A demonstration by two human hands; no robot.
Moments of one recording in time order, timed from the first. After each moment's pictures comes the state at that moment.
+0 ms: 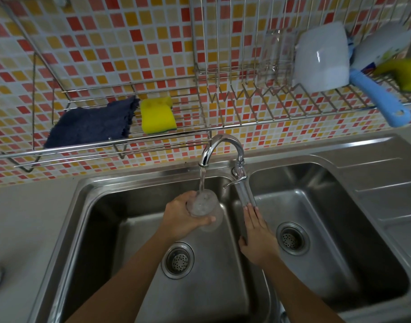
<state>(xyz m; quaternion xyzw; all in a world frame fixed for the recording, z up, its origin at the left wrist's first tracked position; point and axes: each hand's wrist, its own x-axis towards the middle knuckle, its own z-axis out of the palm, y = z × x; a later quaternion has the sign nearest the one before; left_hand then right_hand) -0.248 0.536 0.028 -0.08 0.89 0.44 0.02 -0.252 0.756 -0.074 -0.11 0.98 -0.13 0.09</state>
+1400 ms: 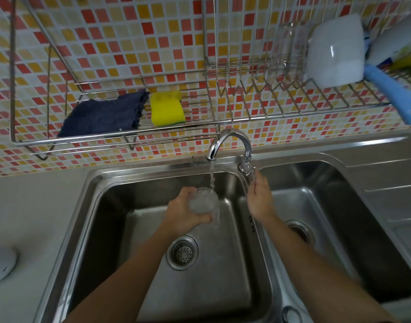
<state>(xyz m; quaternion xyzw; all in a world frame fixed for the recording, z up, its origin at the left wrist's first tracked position) -0.237 0.531 0.028 -0.13 0.88 0.46 0.05 -0.316 0.725 -0.019 0.00 0.89 -0.46 -0.01</state>
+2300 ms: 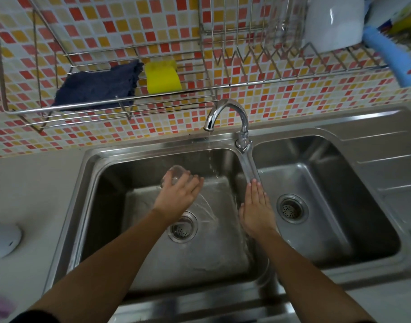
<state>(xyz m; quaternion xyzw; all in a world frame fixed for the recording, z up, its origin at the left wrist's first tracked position) -0.215 0.512 0.000 0.24 0.94 -0.23 -0.08 -0.232 0.743 -0.091 -0.09 0.99 -0.07 0.04</state>
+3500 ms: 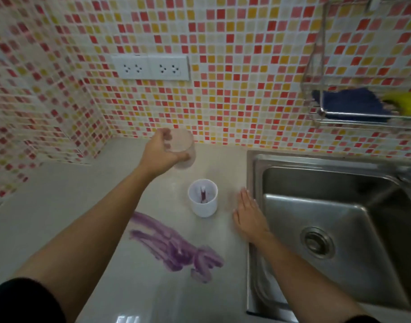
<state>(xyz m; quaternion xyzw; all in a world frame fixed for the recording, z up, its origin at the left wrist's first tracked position) -0.051 0.043 0.136 -0.24 0.85 0.43 -0.16 -0.093 0.291 -0.033 -0.29 0.94 -0.16 0.08</state>
